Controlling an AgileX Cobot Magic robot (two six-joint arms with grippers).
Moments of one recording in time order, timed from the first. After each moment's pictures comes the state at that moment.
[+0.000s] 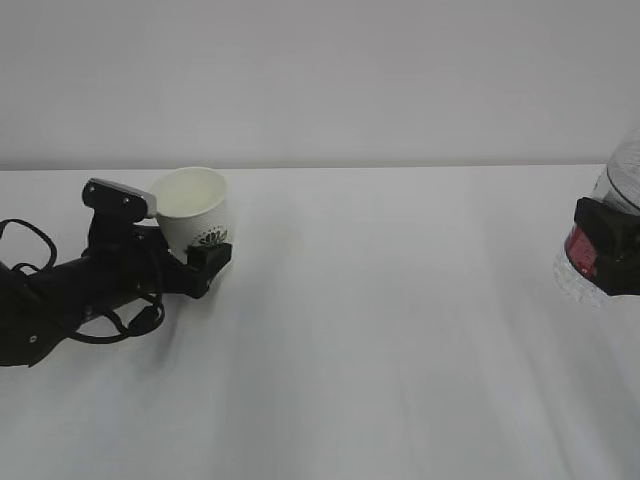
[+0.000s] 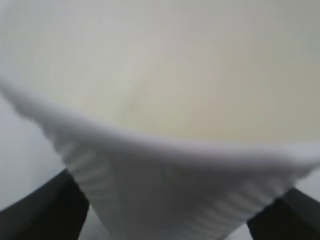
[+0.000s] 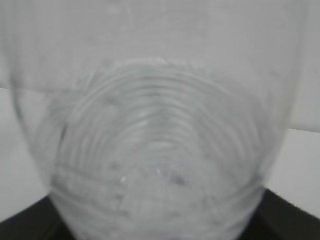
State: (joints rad) left arm -0.23 2.18 -0.79 0.30 -0.96 -0.17; right arm 0.08 1.32 -0.25 -0.13 -0.77 0.01
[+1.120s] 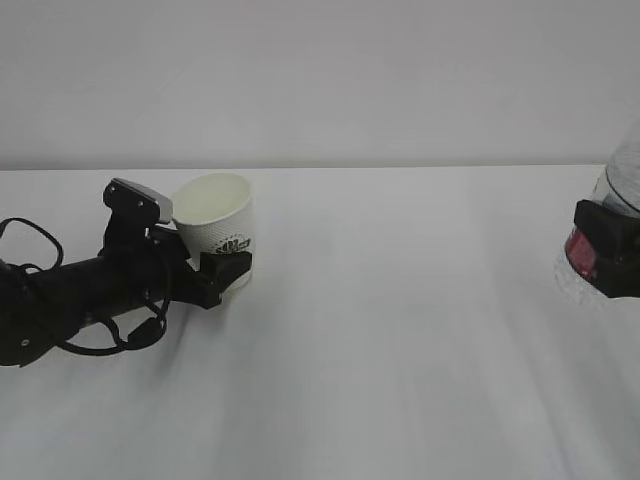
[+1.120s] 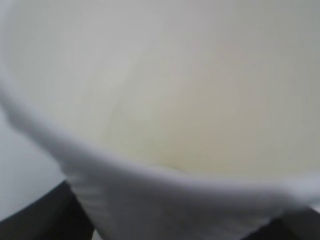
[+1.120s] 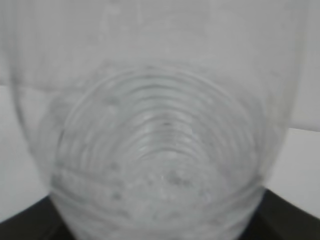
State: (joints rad) left arm -0.24 2.17 -0.80 0.50 -0.98 -0.26; right arm 0.08 1.32 -0.25 -0.13 -0.77 0.00
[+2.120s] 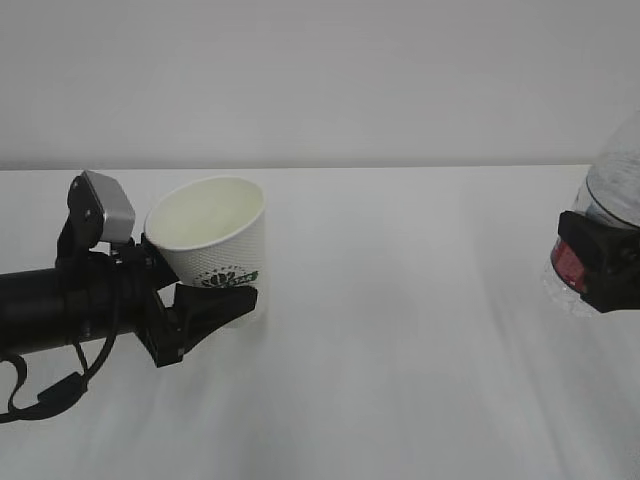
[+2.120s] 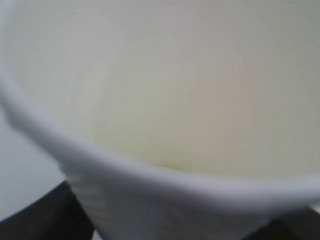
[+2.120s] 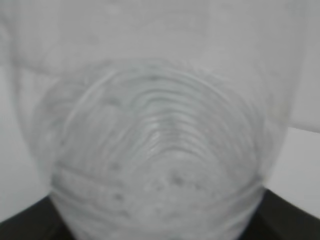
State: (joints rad) left arm -0.24 1.85 -0.55 0.86 -1.04 -0.38; right arm 0.08 1.32 -0.25 -0.22 -0.75 0.02
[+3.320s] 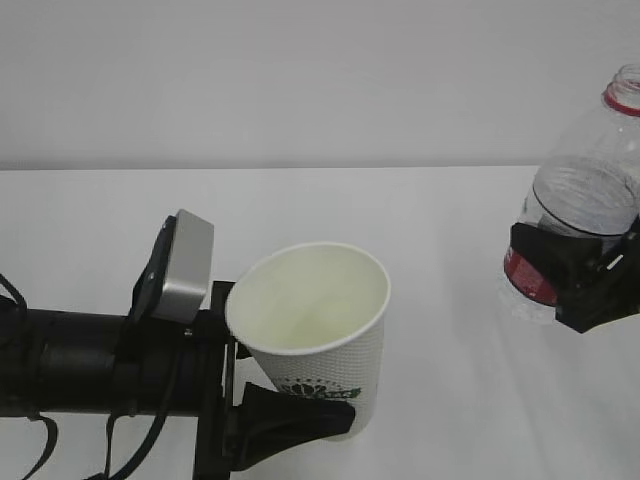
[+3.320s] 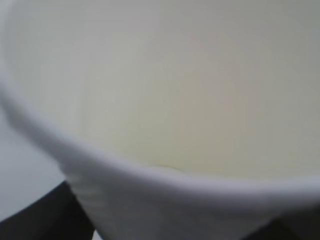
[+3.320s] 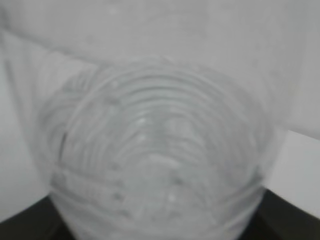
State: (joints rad) left arm -0.51 1.79 -0.55 1.05 -1.12 -0.48; right arm 0.08 1.32 -0.29 -0.54 -0.74 0.21
